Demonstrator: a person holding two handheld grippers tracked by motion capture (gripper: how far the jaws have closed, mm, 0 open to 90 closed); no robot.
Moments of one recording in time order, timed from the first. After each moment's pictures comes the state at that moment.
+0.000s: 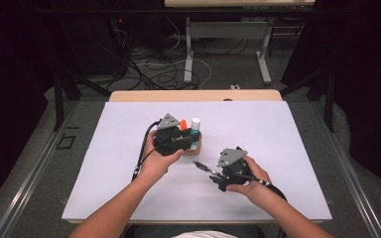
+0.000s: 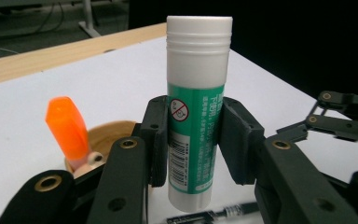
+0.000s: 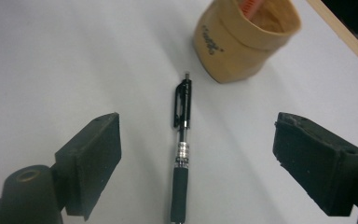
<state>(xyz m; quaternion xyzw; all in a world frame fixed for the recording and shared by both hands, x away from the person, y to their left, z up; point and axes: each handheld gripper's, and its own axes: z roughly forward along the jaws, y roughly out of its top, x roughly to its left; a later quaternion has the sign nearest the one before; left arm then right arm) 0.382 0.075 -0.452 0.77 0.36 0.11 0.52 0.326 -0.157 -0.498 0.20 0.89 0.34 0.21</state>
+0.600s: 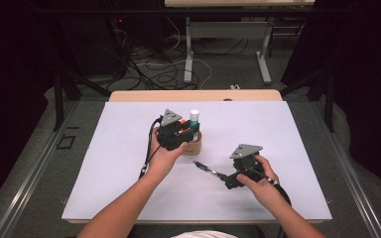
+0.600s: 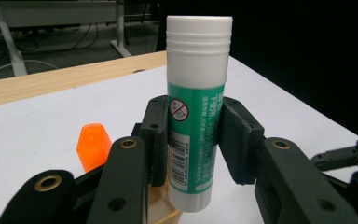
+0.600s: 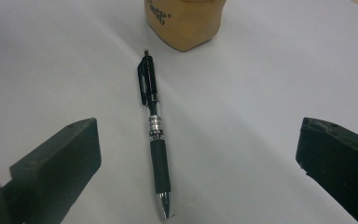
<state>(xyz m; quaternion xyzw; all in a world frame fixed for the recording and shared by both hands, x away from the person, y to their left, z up) 0.398 0.064 -0.460 0.74 0.39 0.16 0.53 0.333 -0.186 -0.510 0.32 0.86 0.36 0.19</state>
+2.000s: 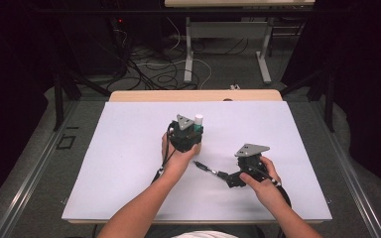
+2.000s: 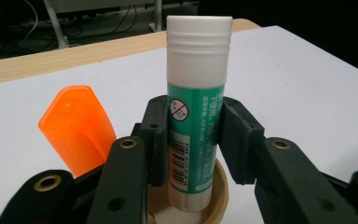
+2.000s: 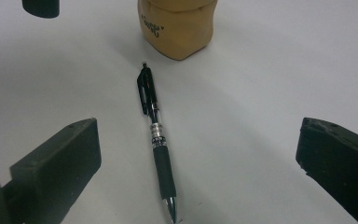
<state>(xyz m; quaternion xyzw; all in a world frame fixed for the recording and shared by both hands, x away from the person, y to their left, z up) 0.414 0.032 -0.500 0.74 0.44 0.22 0.46 0.332 -0.194 -0.514 0.36 0.83 0.40 0.17</state>
